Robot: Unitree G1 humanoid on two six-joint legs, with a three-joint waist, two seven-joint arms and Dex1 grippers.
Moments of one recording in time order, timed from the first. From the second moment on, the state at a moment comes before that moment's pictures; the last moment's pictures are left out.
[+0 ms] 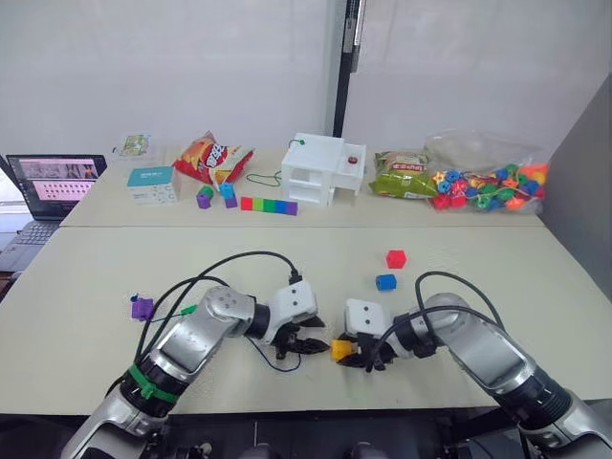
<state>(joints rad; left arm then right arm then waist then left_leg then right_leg) -0.48 0.58 -0.38 -0.25 -0.22 0.66 -1.04 -0.47 -0.71 0.47 -0.32 0.10 0.66 1.12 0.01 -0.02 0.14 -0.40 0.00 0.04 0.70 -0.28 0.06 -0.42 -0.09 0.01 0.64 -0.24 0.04</state>
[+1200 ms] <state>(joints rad) -0.47 0.49 -0.46 -0.14 -0.12 0.52 -1.02 -0.49 -0.72 0.47 -0.30 0.10 0.68 1.13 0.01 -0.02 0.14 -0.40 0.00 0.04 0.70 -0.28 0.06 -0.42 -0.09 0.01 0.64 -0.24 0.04</state>
